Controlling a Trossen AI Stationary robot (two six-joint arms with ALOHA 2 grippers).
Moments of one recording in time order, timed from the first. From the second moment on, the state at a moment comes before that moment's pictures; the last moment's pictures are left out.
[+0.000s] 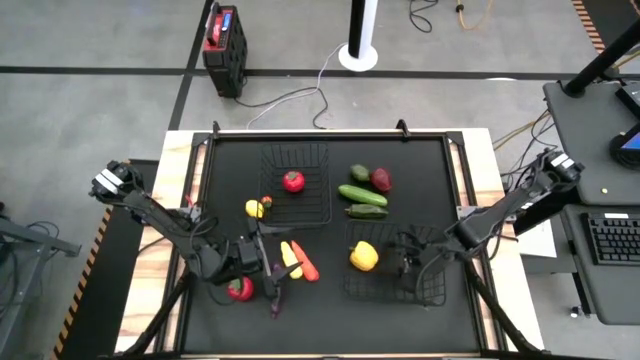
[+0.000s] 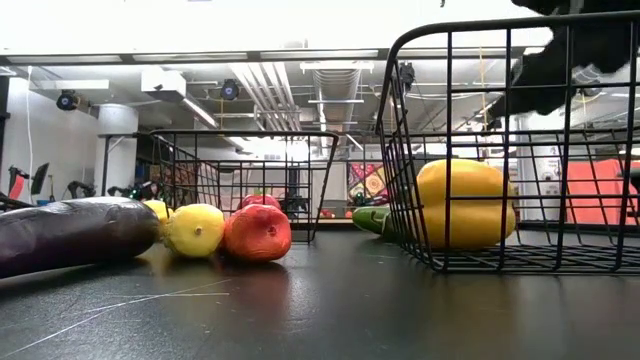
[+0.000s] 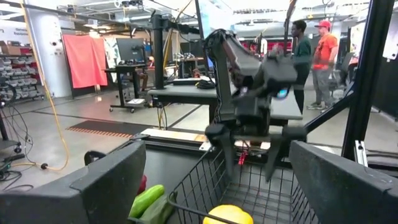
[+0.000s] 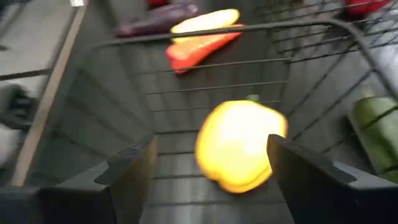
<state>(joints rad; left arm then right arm) -0.66 1.39 0.70 0.83 -0.98 0.09 0.56 1.16 0.61 -0.13 0.41 0.53</state>
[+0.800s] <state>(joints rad) -0.66 1.39 0.70 0.79 -0.98 0.08 0.62 1.50 1.29 -1.56 0.04 1.09</state>
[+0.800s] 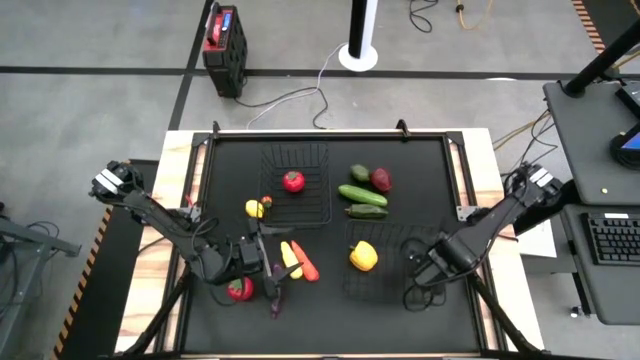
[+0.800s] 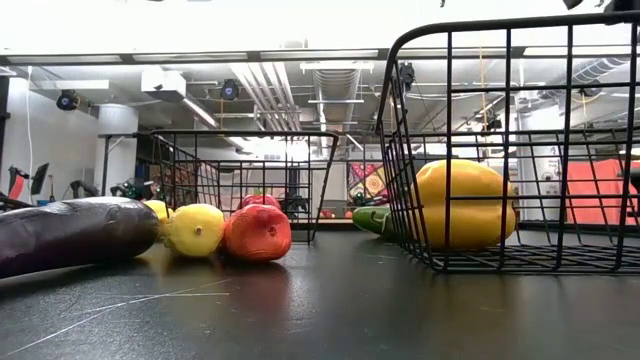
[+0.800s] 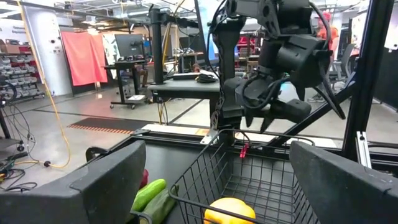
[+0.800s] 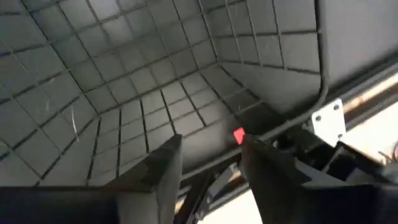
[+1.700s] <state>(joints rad) -0.66 1.39 0.70 0.77 -0.98 0.08 0.54 1.30 1.06 -1.54 0.16 1.10</state>
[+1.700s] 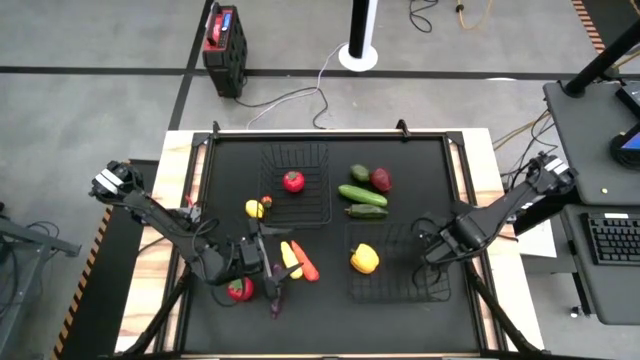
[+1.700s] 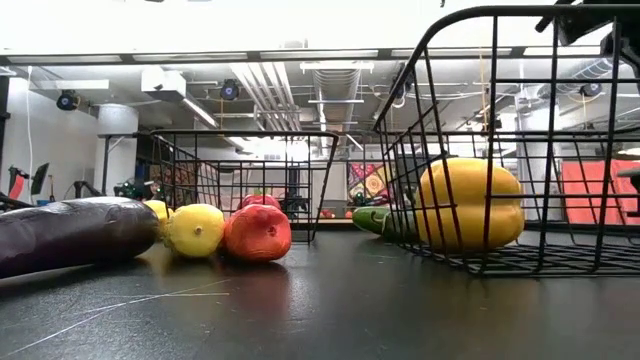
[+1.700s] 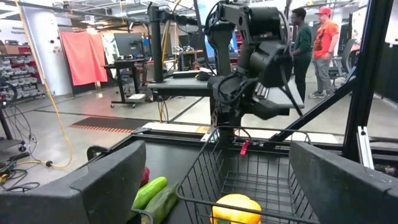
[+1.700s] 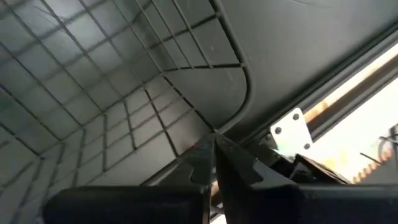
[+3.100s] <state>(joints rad) -0.68 1.75 1.41 -1.07 -0.37 -1.32 0.56 1.29 1.18 -1.00 0.29 0.69</state>
